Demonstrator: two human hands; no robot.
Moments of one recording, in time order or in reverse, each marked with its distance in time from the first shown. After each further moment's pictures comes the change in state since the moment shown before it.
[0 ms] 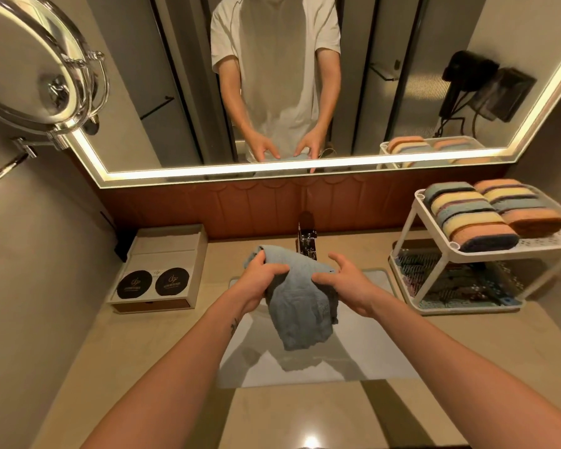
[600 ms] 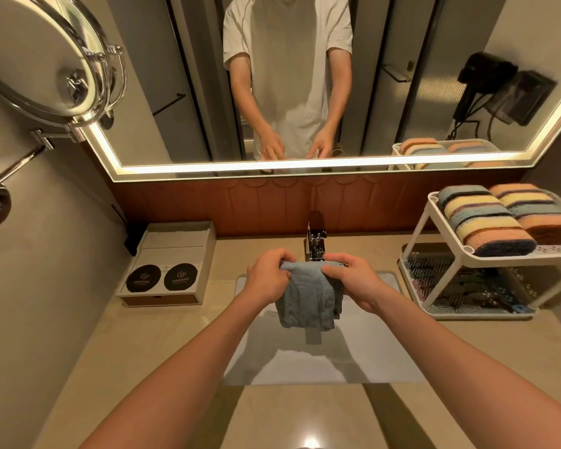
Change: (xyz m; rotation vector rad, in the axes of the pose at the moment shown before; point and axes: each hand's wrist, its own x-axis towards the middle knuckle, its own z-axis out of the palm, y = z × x) left_hand -0.002 -0.003 -0.004 0.846 0.208 0.401; right_hand 0.011 -0.004 0.006 -0.003 0.061 -0.069
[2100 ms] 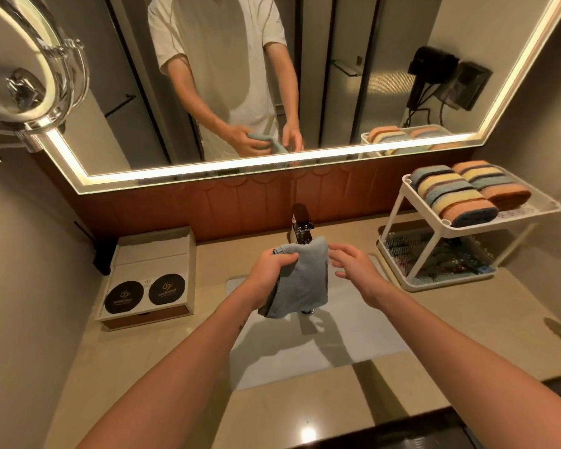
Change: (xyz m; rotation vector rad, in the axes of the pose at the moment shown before) left_hand -0.009 -0.004 -0.024 -0.815 -0.396 -0.176; right_hand -0.025 0.011 0.018 -0.096 0.242 -0.089
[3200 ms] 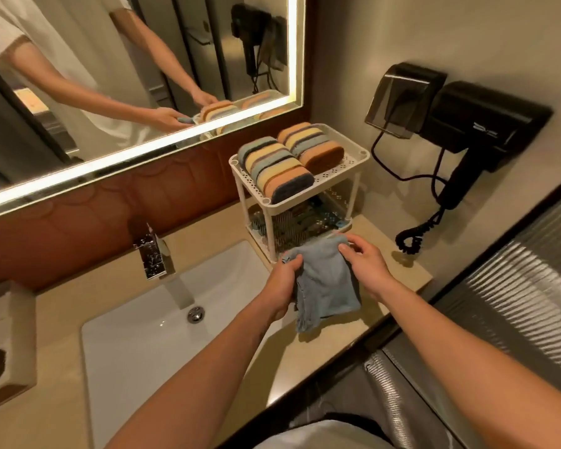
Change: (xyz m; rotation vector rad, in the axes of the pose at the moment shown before) left_hand 0.048 -0.053 0.346 -0.027 -0.266 -0.217; right_hand -0.044 0.135 -0.316 0.161 0.423 0.044
